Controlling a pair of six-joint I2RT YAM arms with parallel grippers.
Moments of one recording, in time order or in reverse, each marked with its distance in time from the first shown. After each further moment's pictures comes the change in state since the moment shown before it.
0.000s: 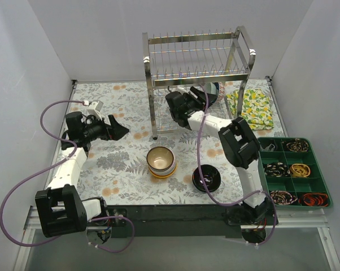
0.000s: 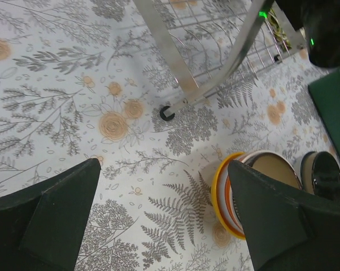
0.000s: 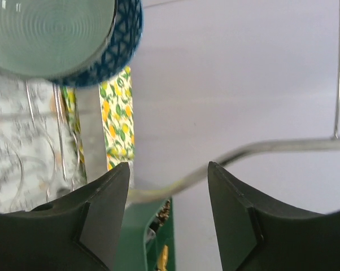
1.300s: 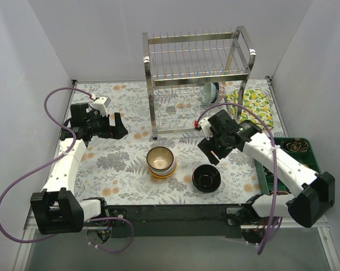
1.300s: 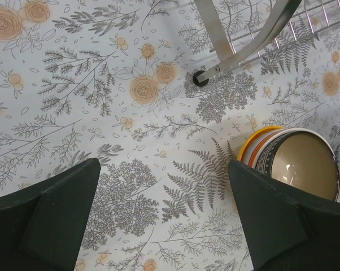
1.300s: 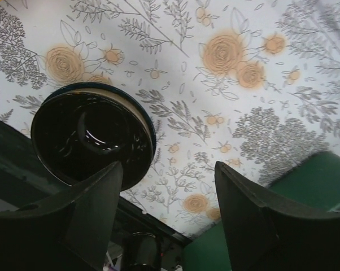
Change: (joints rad) left arm -0.110 0.014 0.260 -0.443 -0.311 0.162; right arm -0.023 -0.943 -0.519 -1.053 -1.393 0.637
